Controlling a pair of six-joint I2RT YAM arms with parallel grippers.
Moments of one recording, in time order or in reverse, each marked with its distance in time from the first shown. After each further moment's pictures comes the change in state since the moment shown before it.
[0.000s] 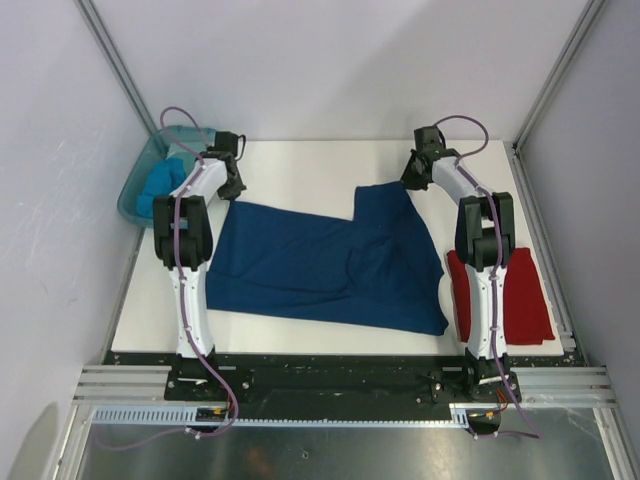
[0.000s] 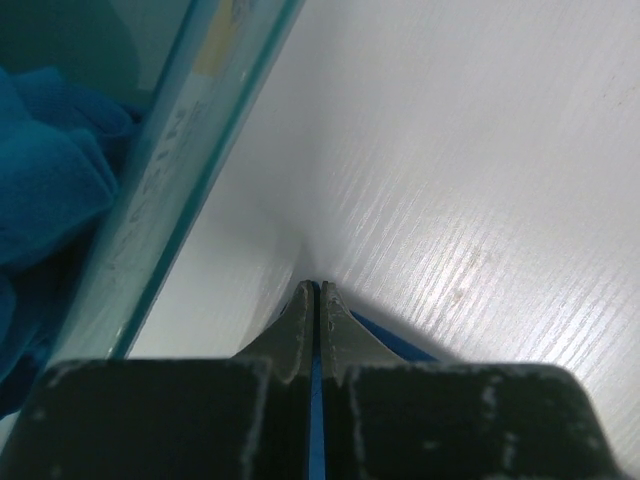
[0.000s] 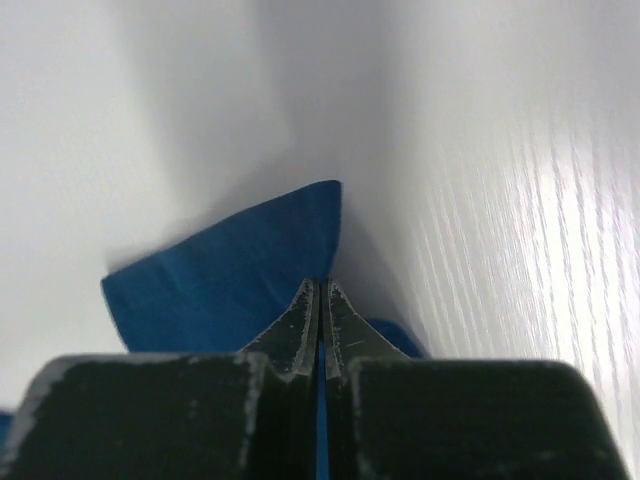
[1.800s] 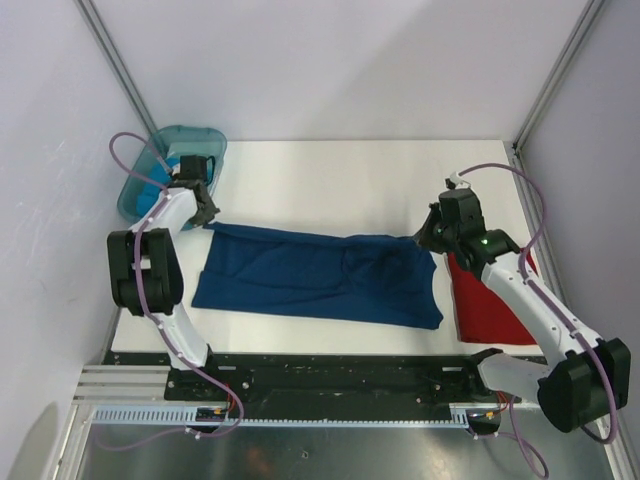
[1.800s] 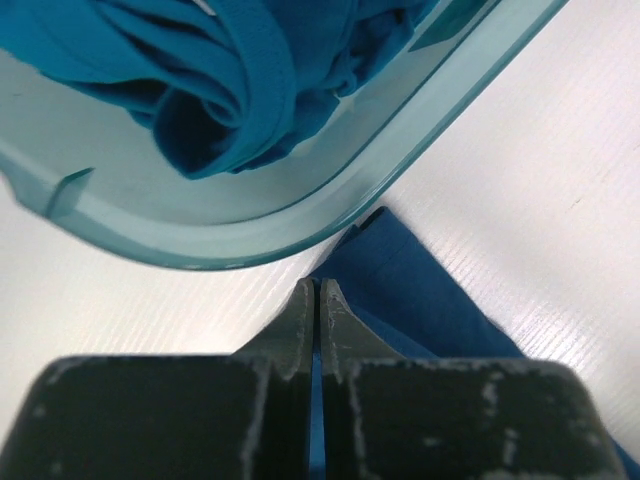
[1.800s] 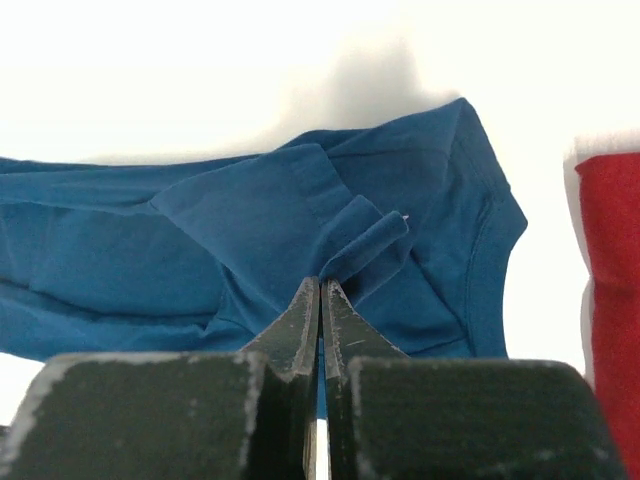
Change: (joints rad) left arm 0.096 -0.494 -0.593 0.122 -0.027 -0.072; right arm 0.196 -1.196 -1.031 0.012 0.055 0.052
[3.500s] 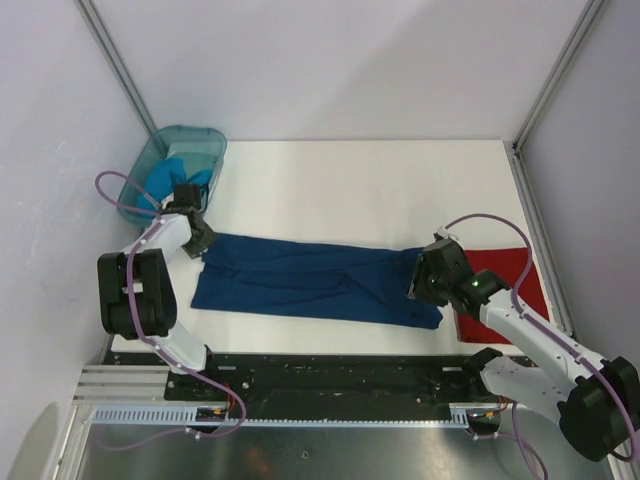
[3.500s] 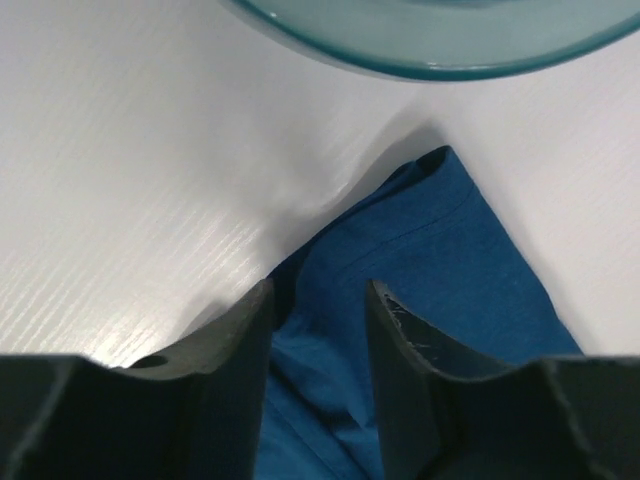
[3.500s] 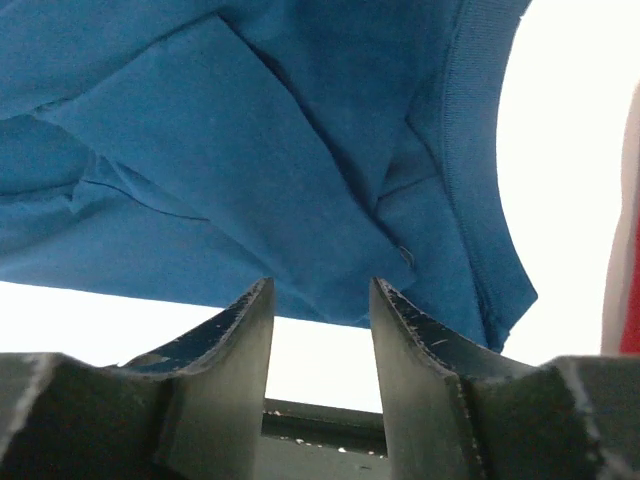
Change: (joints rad) left arm 0.043 -0.195 -0.301 0.032 0.031 -0.186; right arm 0.167 -0.193 -0.334 -0.078 0.029 0.143
